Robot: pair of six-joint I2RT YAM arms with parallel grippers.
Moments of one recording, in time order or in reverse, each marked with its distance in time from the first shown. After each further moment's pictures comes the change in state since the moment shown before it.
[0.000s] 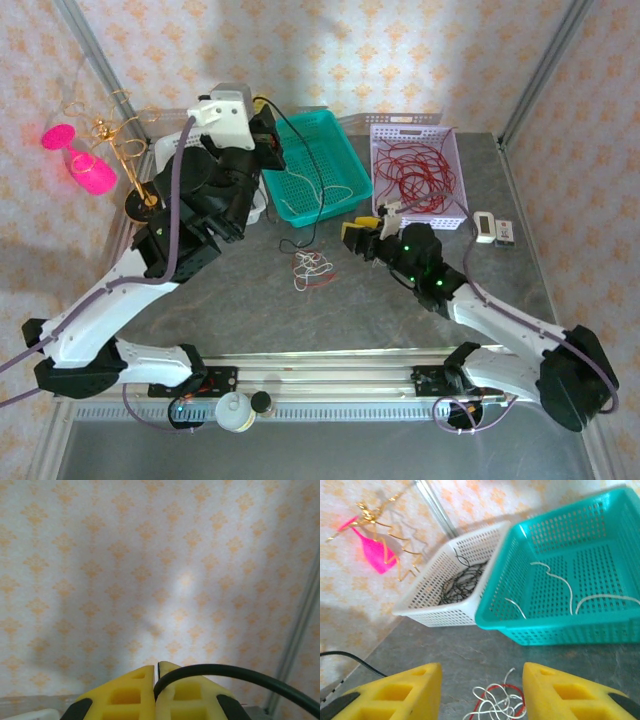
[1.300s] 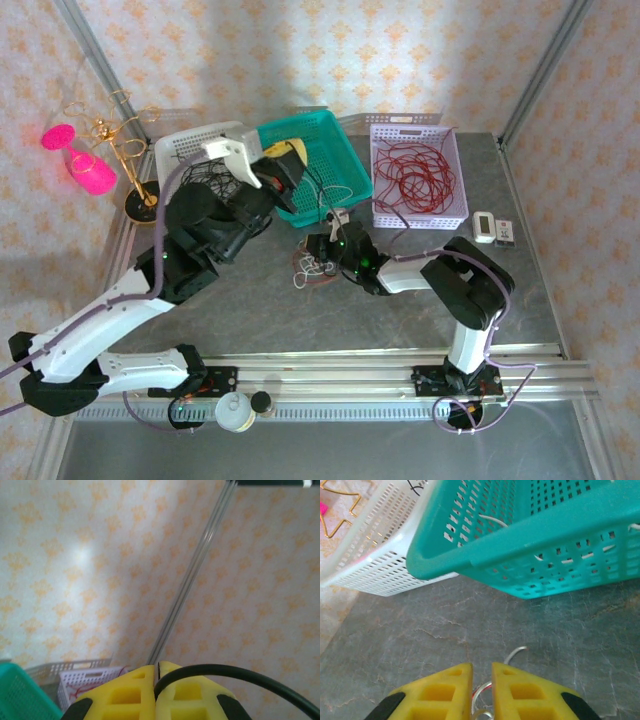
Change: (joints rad) left arm -0.005 -0.162 -0.296 0.122 0.435 -0.369; right arm 0.117 0.749 0.190 0.319 0.076 0.202
